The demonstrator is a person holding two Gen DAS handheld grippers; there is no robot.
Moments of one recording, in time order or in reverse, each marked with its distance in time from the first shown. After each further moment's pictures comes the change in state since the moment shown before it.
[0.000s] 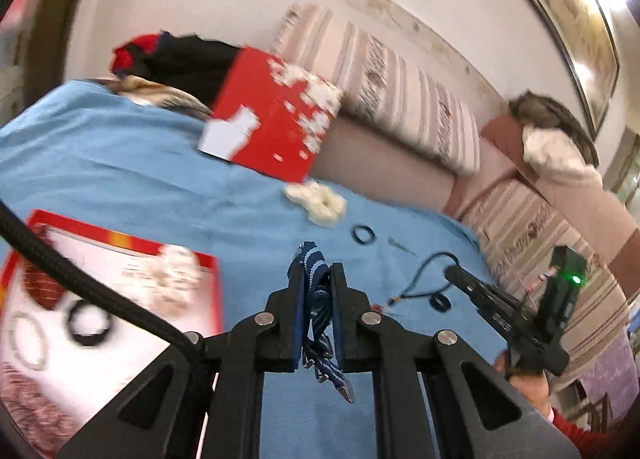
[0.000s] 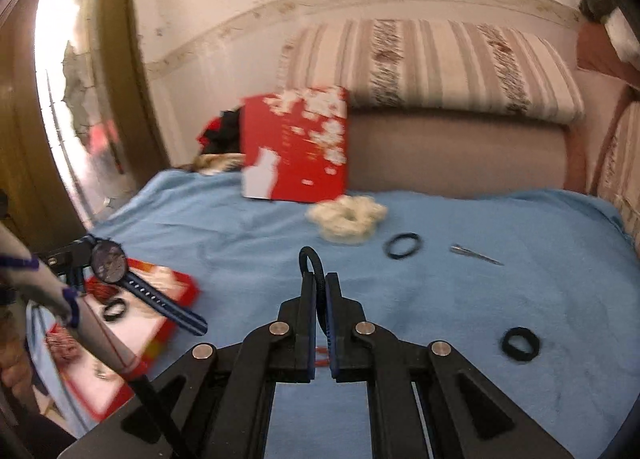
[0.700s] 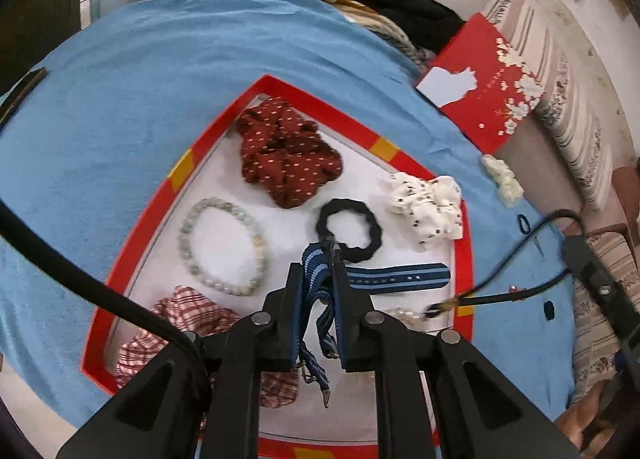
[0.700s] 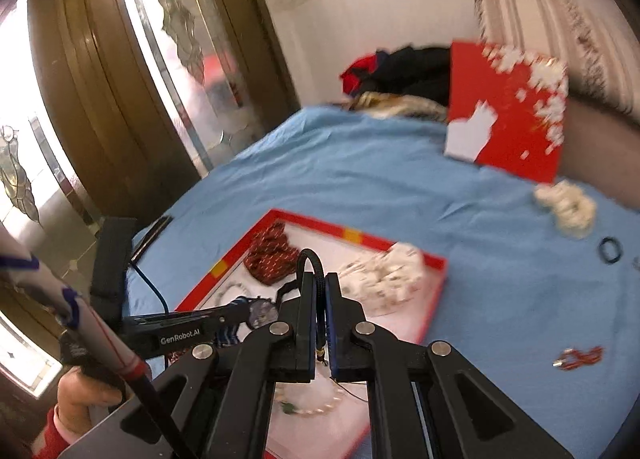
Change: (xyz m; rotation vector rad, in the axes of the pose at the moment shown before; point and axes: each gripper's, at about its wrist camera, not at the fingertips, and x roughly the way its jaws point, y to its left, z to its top) left arm -0.013 0.179 -0.046 -0.334 0.232 0.373; right arm 0.082 0.227 -0.012 -0.112 0.235 0.336
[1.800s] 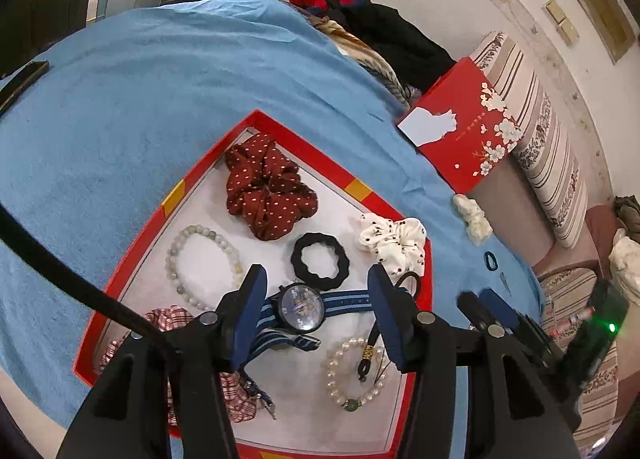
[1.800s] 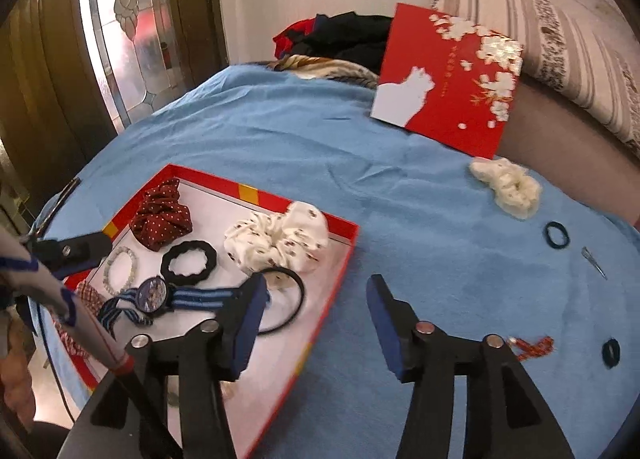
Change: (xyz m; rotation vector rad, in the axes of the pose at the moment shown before) left arm -0.032 0.004 0.006 -0.081 -0.100 -0.114; right arm 0.018 -0.044 -0.019 -0.040 0.084 -0.309
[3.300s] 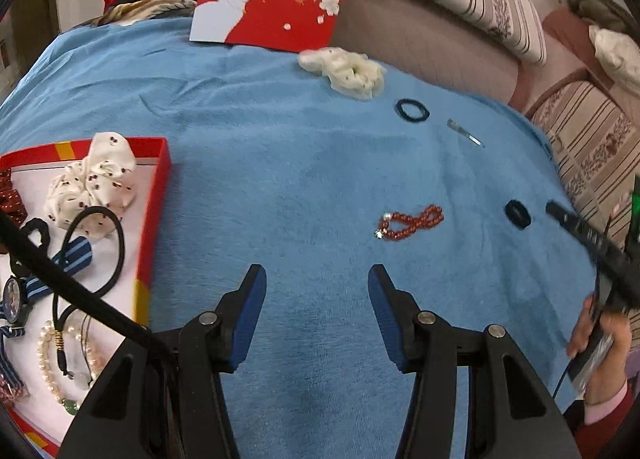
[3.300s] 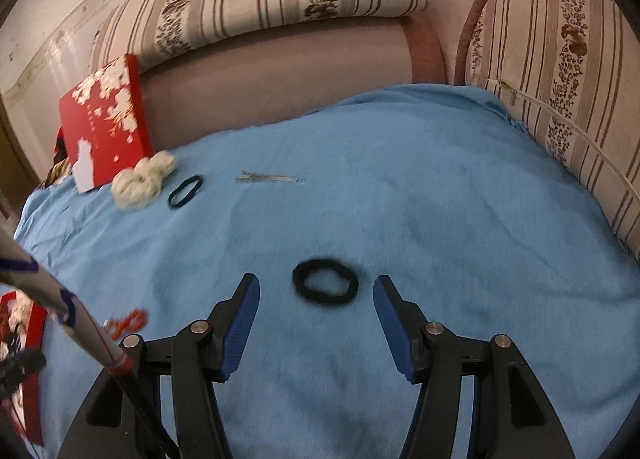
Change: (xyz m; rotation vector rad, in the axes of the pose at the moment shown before) left arm 0.126 -0.232 -0.123 0.523 0.201 0.028; right arm -0.098 -0.350 -0.119 0.554 -0.062 -0.391
